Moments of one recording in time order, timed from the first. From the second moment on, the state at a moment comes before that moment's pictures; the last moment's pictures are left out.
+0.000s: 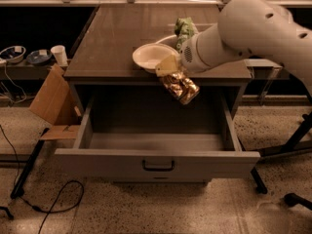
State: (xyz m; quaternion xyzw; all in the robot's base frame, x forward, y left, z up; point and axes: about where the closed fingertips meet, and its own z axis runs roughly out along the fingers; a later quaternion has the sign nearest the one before) arm 0.632 -0.064 0.878 -0.20 0.90 0.18 0.35
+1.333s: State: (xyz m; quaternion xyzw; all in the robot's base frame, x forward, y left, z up) arm 0.632 -0.029 0.747 -0.24 0.91 0.18 0.28
